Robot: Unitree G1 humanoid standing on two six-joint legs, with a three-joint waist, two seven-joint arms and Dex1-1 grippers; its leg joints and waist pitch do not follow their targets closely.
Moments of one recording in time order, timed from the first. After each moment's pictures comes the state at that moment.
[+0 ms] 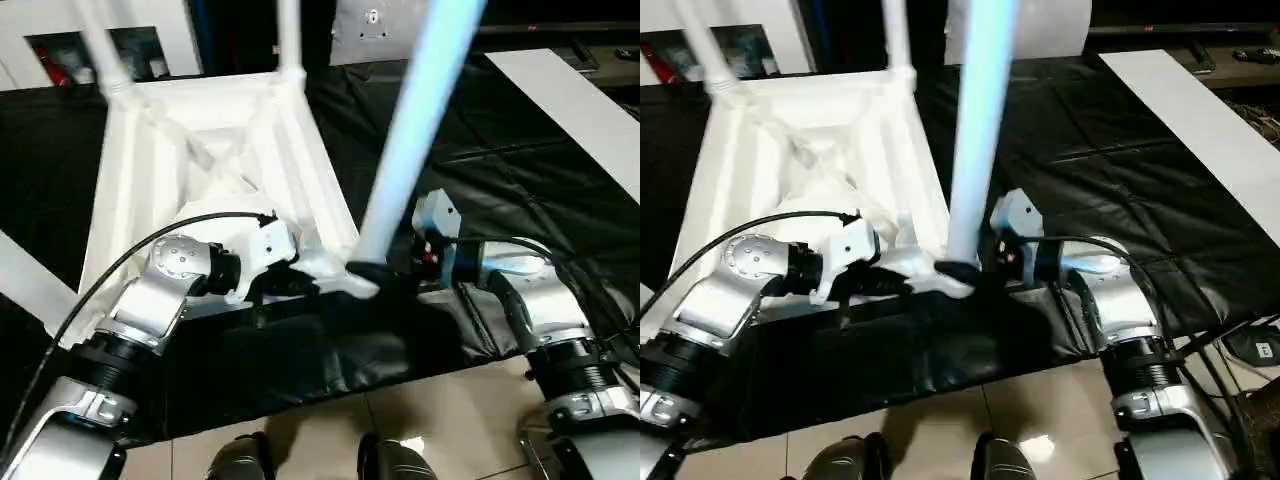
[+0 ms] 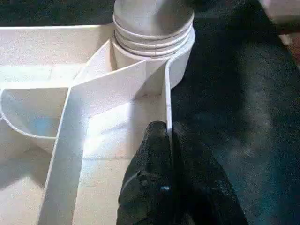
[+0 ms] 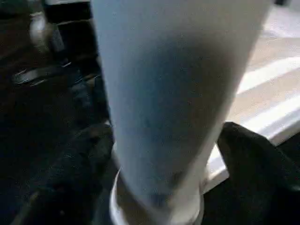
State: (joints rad) left arm -0.56 0.47 -0.28 0.34 -0.03 0.19 -1.24; right arm -0.56 -0.38 0.12 0.45 0.19 0.05 1.25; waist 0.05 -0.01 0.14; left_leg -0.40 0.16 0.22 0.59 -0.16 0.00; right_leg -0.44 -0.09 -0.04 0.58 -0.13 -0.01
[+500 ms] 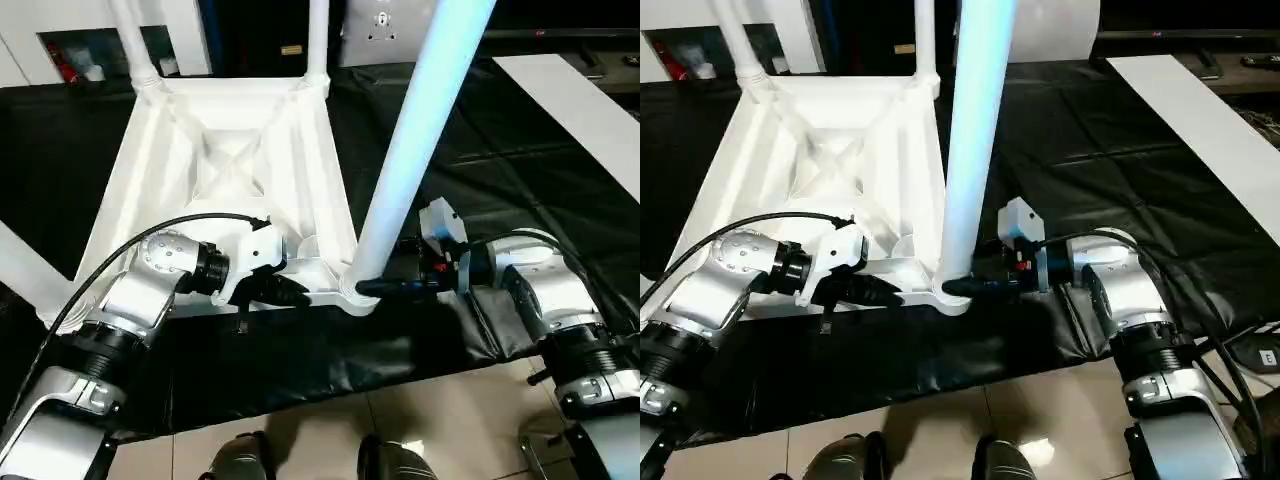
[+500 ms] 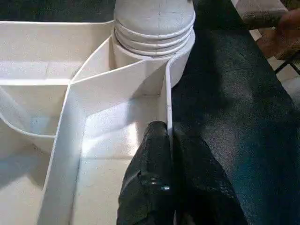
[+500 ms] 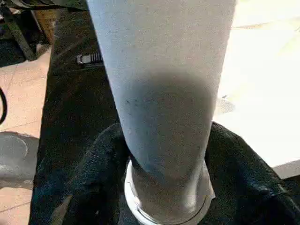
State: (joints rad) left arm -0.58 0.49 -0.29 0.39 -0.05 0.12 -1.34; right arm -0.61 -0.41 0.15 0.50 0.22 0.06 1.42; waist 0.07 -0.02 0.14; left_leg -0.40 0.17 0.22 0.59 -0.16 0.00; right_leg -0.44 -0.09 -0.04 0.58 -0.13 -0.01
